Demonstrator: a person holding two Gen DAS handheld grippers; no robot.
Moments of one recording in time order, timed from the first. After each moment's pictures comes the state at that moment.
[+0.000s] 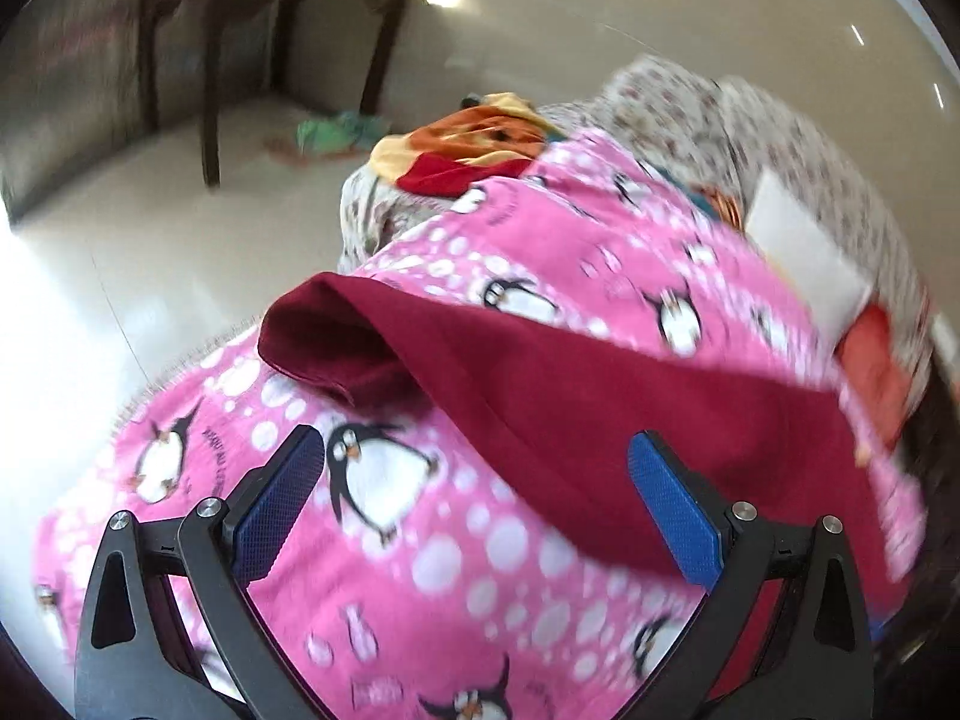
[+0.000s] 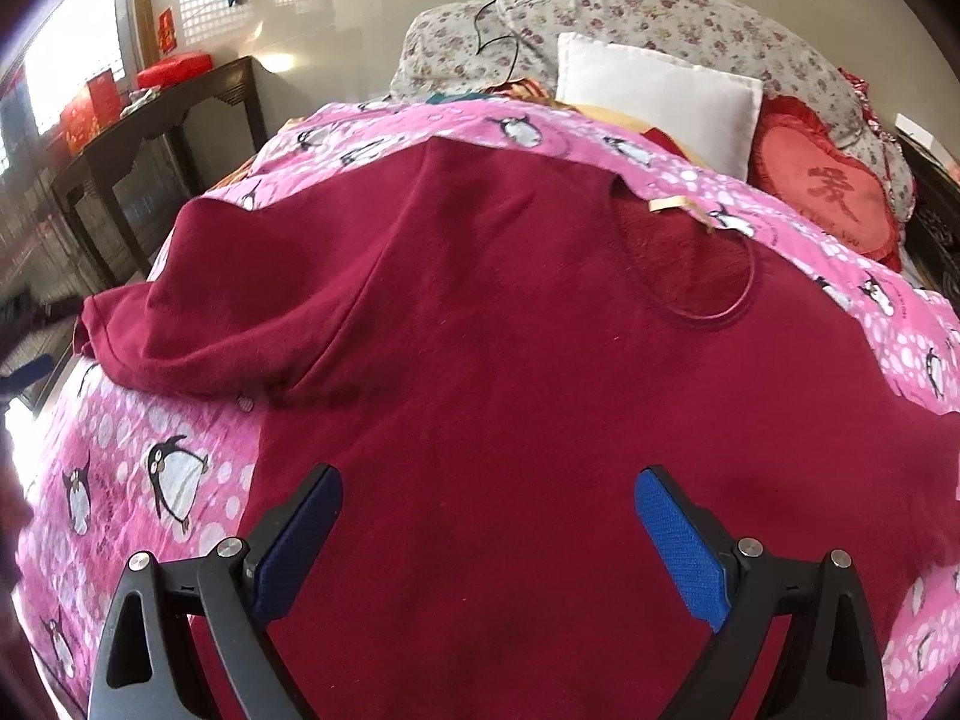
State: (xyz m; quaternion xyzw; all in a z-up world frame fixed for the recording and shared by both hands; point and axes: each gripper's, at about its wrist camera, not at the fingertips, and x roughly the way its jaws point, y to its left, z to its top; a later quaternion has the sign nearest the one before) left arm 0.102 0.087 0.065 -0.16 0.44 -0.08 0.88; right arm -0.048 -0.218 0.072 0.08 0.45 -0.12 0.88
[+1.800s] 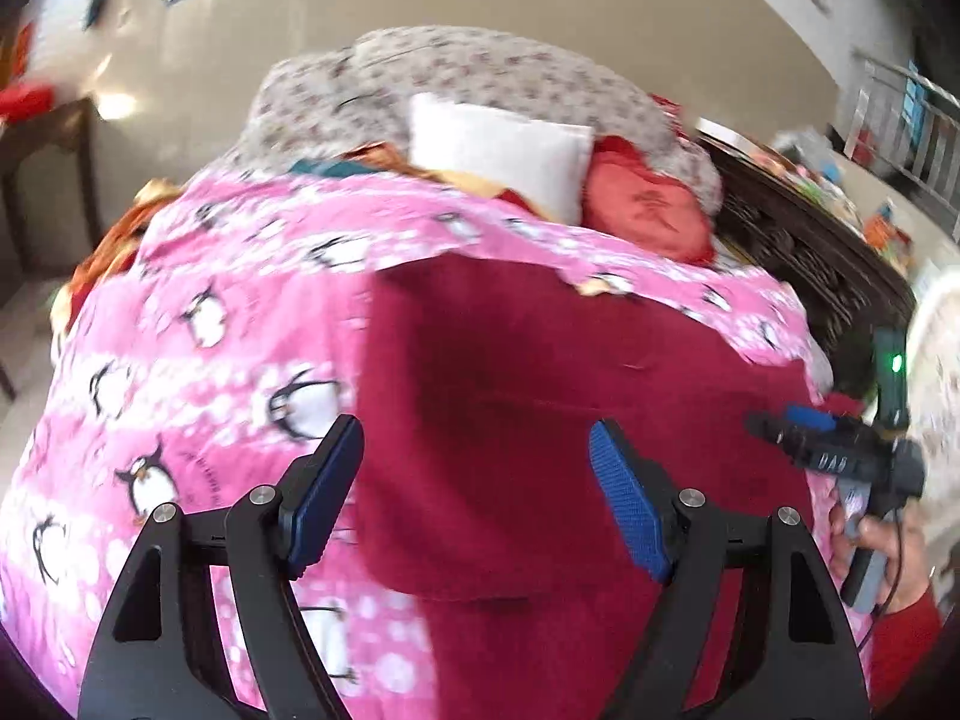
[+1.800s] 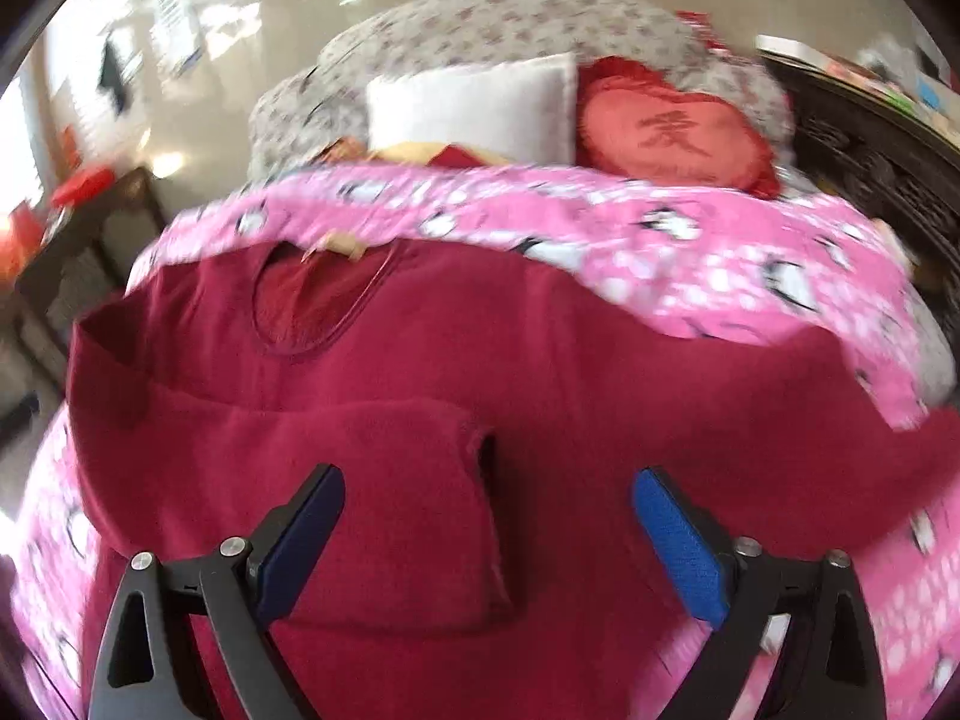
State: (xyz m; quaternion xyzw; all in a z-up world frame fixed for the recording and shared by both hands) left arm 0.007 -0.095 0.113 0.01 0.36 -0.38 0.85; right arm -0.134 -0.386 0.075 0.14 0.40 -0.21 0.88
